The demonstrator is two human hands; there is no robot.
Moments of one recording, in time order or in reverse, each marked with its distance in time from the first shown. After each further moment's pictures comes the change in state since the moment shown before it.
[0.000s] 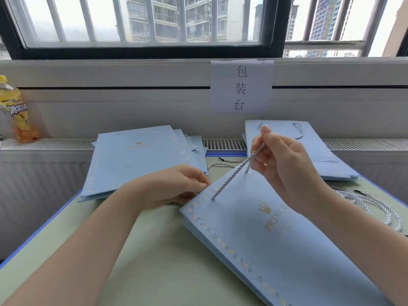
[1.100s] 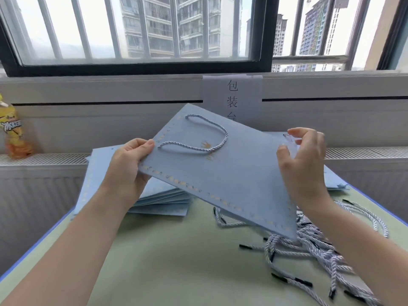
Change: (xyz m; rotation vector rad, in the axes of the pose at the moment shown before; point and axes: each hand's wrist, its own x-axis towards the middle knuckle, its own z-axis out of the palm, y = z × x) left_hand -0.011 0.014 -0.031 -0.755 0.622 0.495; right_hand 0.022 0.004 -0.046 -0.919 0.584 -0.378
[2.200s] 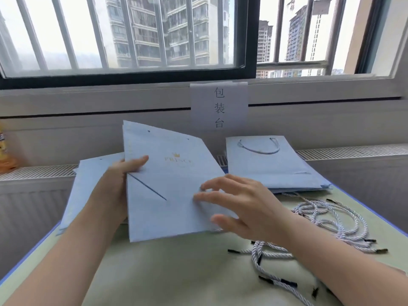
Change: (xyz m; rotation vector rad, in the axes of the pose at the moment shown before) left_hand -0.019 0.000 0.007 0.039 -0.108 -0.229; right_hand -0.038 -0.003 0.006 -0.070 -0.574 -0.978
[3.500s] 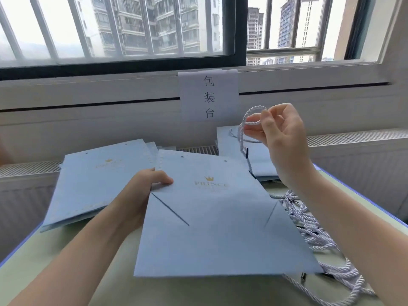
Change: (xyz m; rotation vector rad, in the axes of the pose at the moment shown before) left_hand 0.000 -0.026 0.030 0.291 -0.081 -0.175; right_hand 0.021 0.033 -0.050 0.770 0.741 0.748
